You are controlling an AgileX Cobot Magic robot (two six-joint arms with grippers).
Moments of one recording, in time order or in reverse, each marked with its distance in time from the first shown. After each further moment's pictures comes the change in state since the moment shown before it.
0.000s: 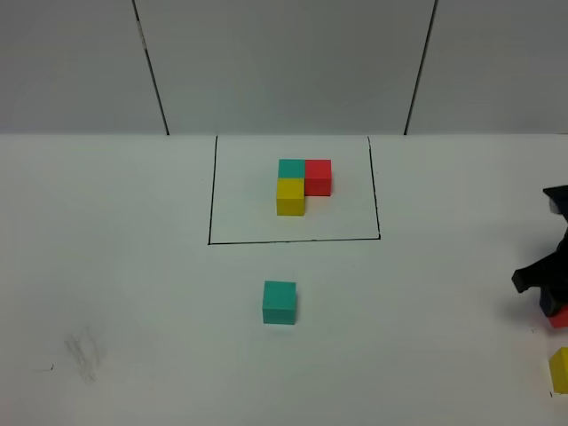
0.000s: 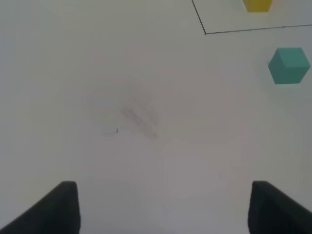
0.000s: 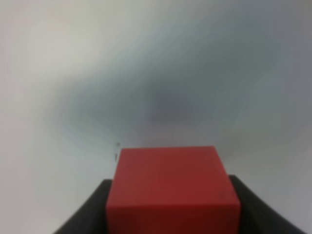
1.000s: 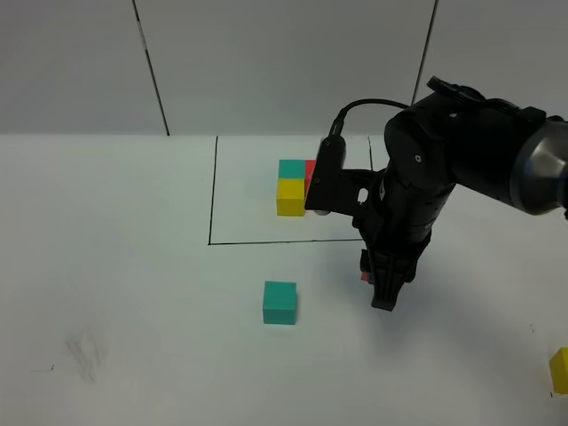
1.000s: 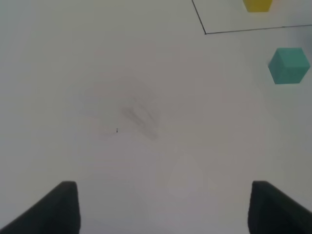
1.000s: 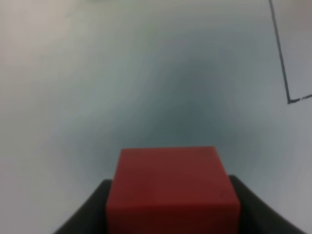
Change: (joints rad) left arm 0.000 0.000 0.000 0.000 0.000 -0.001; right arm 0.599 0.013 -0.292 -0.029 0.121 -0.569
